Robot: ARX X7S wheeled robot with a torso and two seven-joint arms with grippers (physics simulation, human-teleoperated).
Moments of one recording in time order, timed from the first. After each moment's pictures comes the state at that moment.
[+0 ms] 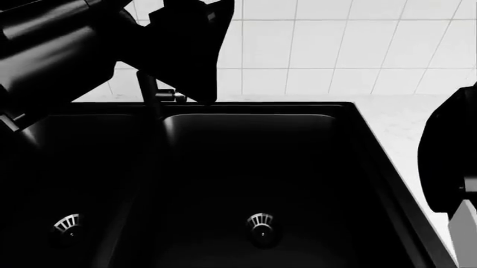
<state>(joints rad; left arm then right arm) -1.65 -0.72 0.55 0.48 -2.12 -0.92 -0.97 1.80 0.15 -0.38 -0.34 -0.71 1.25 -1.32</state>
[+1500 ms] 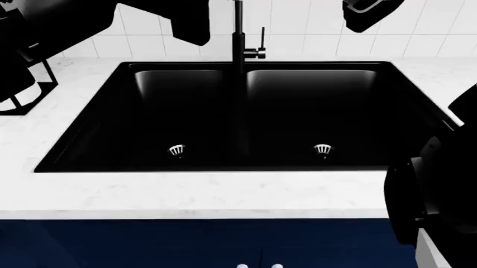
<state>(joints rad) -1.71 -0.68 0.59 0.30 -1.96 -0.95 -0.87 1.57 0.13 -0.34 -0.57 -1.16 1.57 -1.56</state>
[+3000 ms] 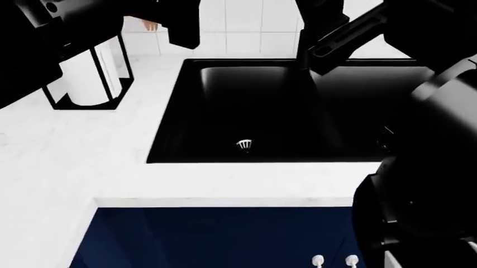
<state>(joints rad) -1.68 -0.68 0.67 0.18 -1.82 -0.97 -0.79 1.40 0.05 -0.25 -0.49 -1.13 1.56 -1.56</state>
